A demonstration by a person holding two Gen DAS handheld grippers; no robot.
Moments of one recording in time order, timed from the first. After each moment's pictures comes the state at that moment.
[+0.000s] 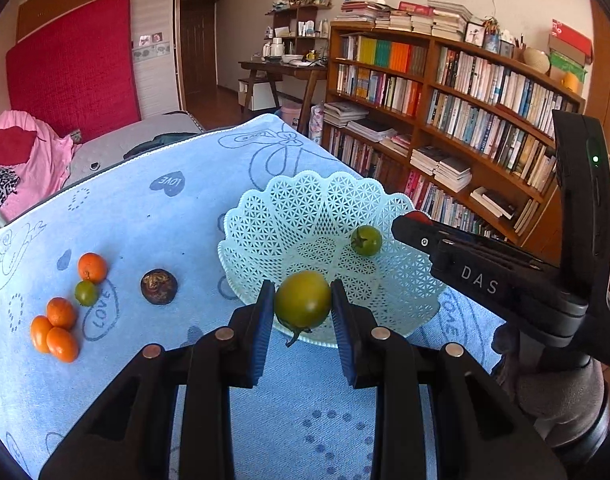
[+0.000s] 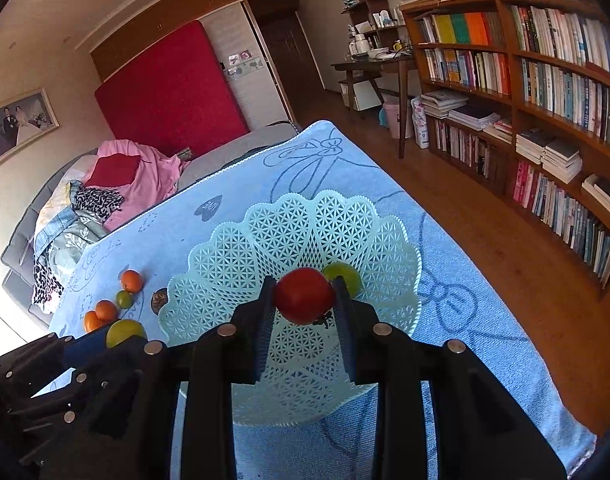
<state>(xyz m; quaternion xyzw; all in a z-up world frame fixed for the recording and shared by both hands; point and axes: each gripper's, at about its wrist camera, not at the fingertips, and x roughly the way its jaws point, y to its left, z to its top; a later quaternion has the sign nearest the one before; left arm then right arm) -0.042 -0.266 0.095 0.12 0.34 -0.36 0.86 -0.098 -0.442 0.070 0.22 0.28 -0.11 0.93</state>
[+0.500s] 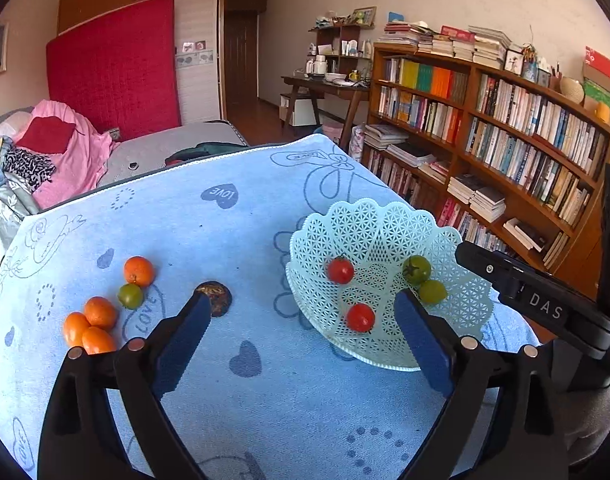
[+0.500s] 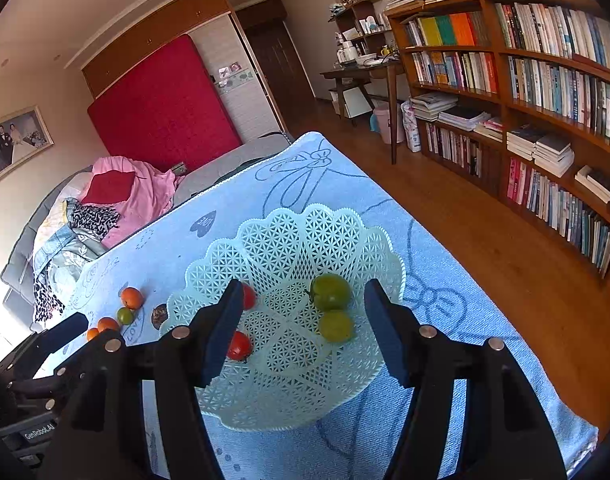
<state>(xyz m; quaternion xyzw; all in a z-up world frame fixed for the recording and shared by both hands) -0.022 -0.231 0.108 0.09 0.31 -0.28 0.90 -0.107 -0.444 0.077 0.23 0.27 -0.12 0.93</state>
